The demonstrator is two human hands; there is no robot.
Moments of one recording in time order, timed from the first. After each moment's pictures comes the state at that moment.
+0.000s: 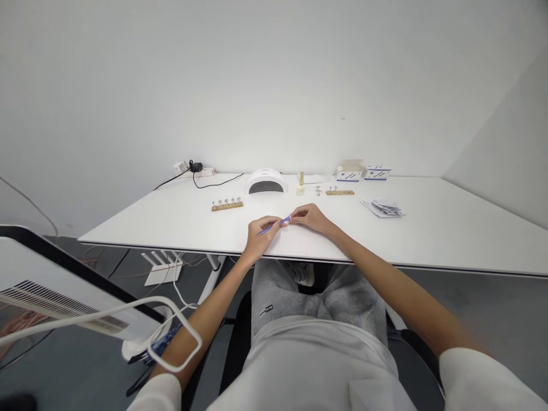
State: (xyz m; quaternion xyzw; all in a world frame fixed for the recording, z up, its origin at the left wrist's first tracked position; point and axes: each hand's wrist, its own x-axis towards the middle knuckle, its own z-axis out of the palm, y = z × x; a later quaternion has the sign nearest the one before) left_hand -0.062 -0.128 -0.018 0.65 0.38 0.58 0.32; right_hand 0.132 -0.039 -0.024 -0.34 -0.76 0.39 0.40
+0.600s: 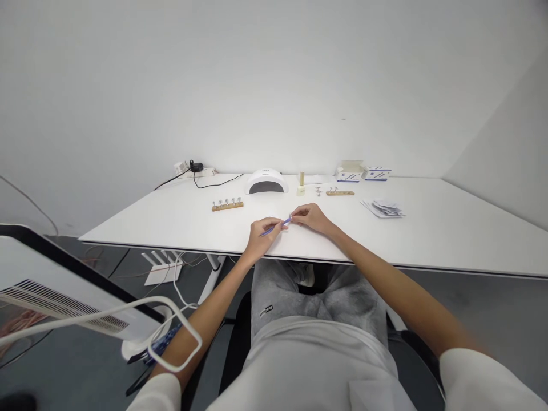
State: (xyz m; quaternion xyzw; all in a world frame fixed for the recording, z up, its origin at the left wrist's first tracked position) left_hand -0.063 -0.127 -0.021 0.67 0.37 0.56 0.31; right_hand 0.131 -0.040 -0.023 -0.35 -0.74 0.40 0.41
